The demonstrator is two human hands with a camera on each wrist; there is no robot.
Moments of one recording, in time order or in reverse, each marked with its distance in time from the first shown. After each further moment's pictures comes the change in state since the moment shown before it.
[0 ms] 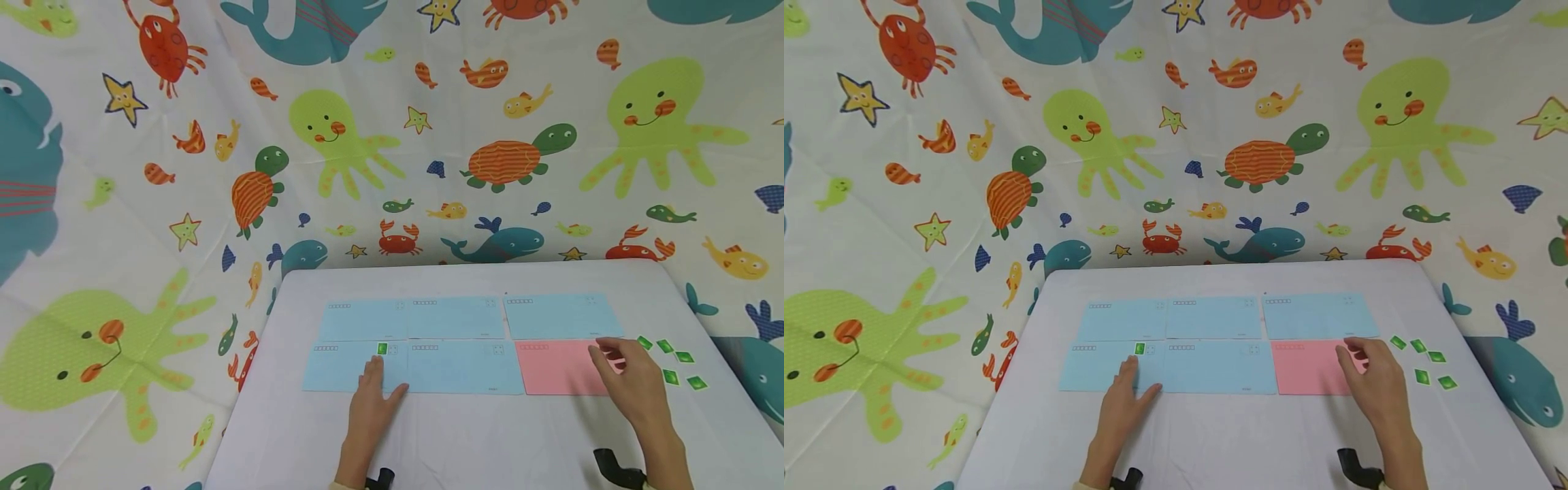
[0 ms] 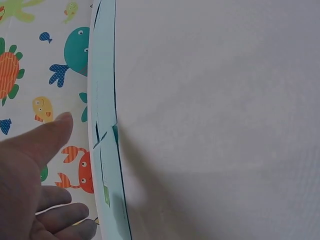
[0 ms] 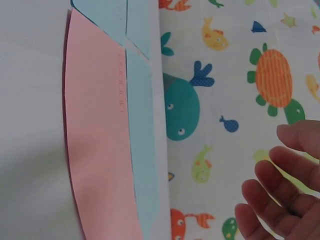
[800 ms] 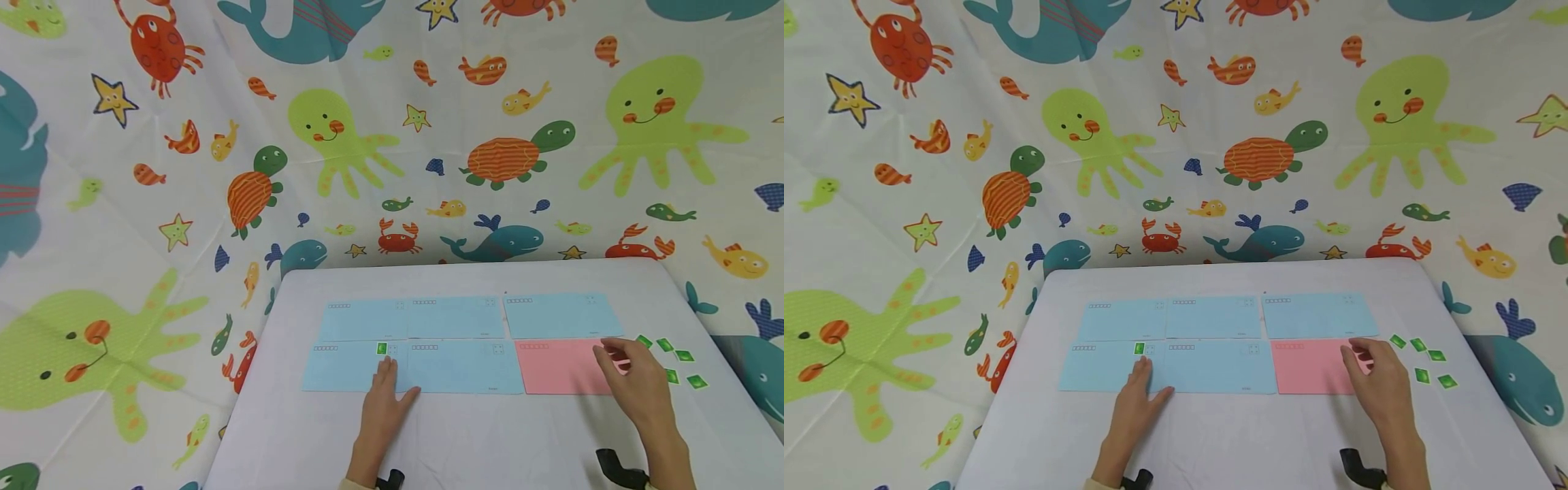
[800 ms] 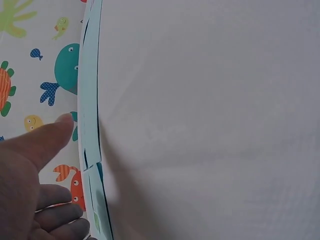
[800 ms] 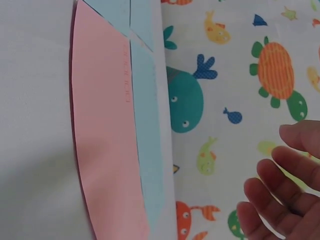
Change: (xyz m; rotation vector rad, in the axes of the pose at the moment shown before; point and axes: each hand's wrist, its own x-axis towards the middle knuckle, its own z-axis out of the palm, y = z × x) left_hand -0.002 0.009 0.021 0.004 -0.025 0.074; right_hand -0.002 0.012 0.000 0.032 0.031 -0.004
